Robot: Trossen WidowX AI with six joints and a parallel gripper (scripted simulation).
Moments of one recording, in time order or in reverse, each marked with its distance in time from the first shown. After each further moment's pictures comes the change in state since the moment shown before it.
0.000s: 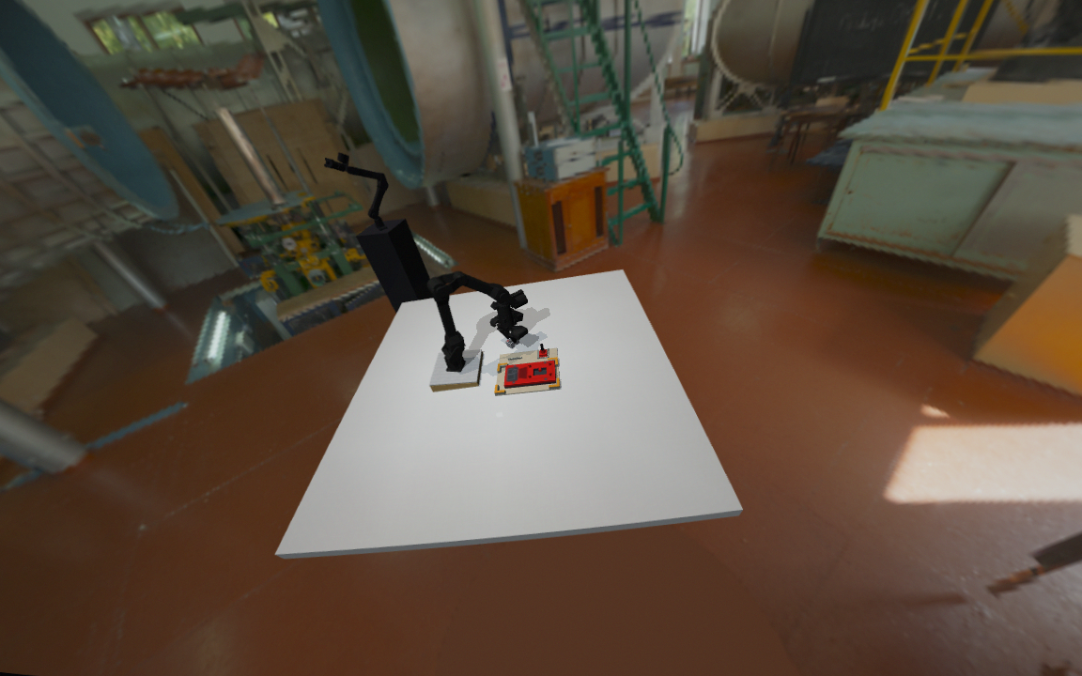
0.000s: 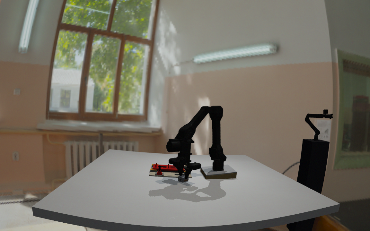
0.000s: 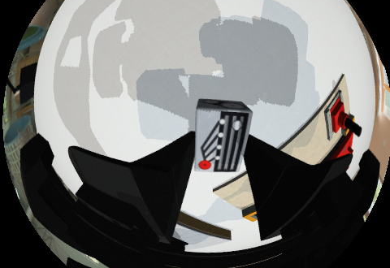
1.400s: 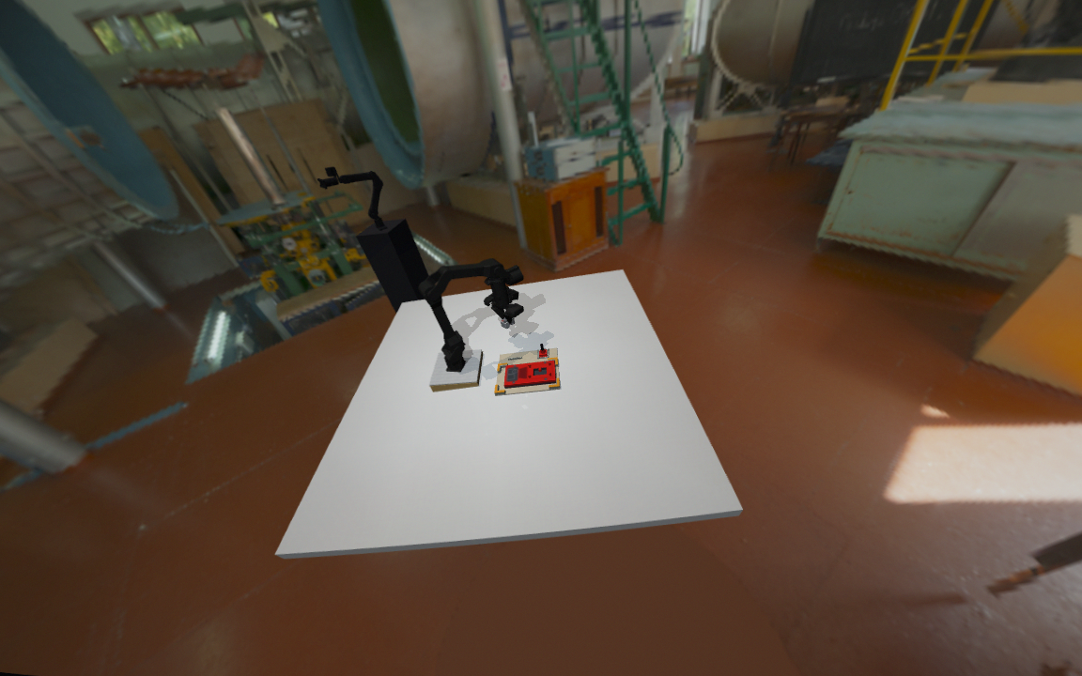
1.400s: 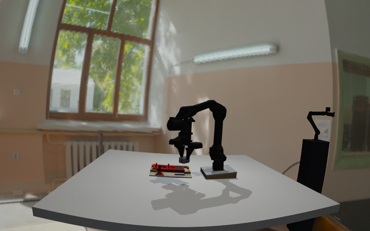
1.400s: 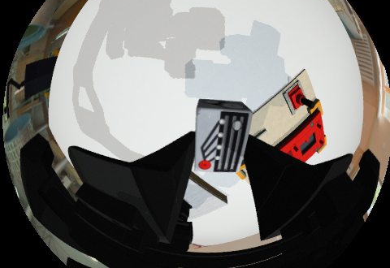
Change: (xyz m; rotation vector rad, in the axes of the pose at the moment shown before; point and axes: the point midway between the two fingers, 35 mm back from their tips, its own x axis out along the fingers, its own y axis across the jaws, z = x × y) arm -0.112 0.000 0.002 -0.009 0.006 0.003
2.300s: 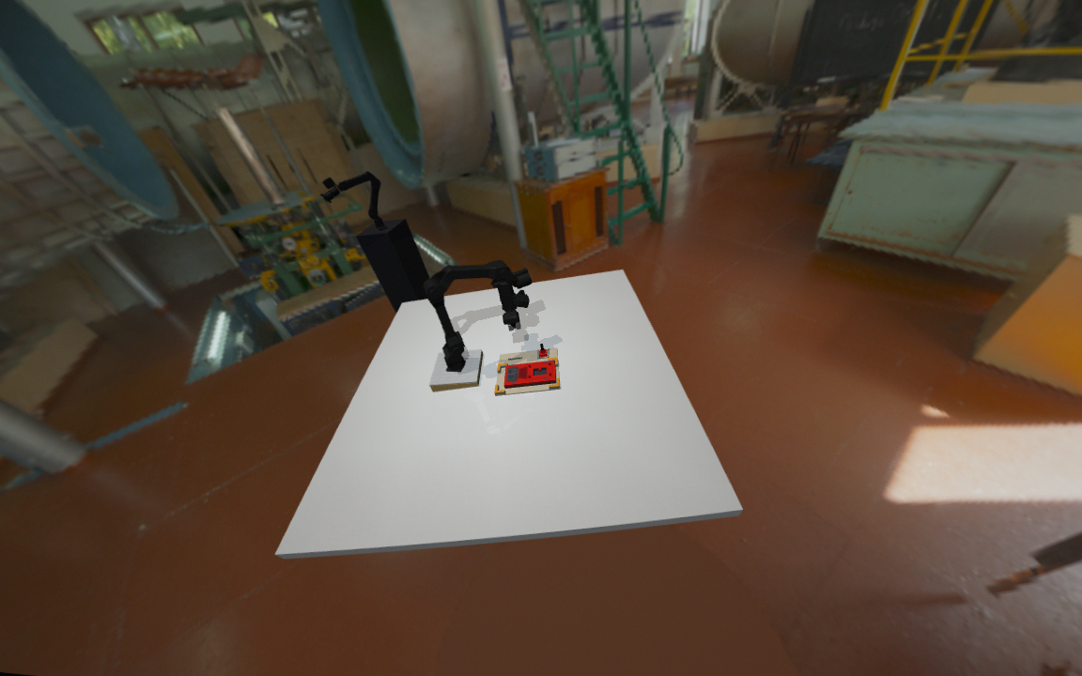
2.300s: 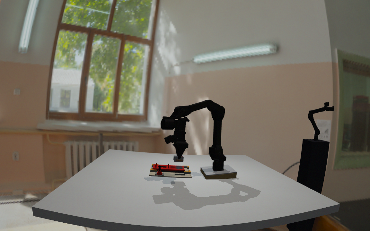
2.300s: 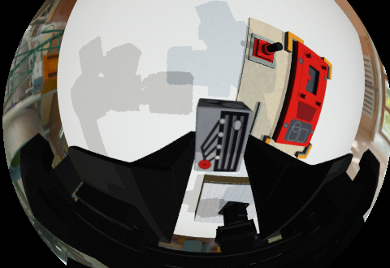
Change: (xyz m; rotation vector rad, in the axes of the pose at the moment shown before) arm 0.000 -0.039 0.002 0.695 -0.005 0.000
